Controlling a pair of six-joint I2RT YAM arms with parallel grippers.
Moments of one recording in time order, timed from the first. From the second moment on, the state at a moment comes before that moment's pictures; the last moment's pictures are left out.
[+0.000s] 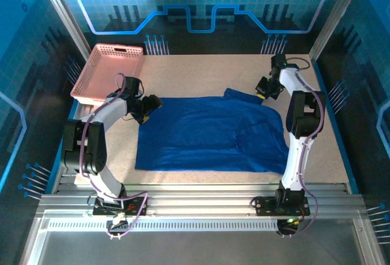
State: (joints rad) left arm -0.05 1.68 1.09 -0.50 0.30 -0.81; right arm -0.05 2.23 1.83 -0.89 -0.21 0.54
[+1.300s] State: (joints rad) left arm -0.05 1.55 1.04 -0.47 0.32 -0.72; right arm -0.05 2.23 1.76 -0.91 -0.19 0.53
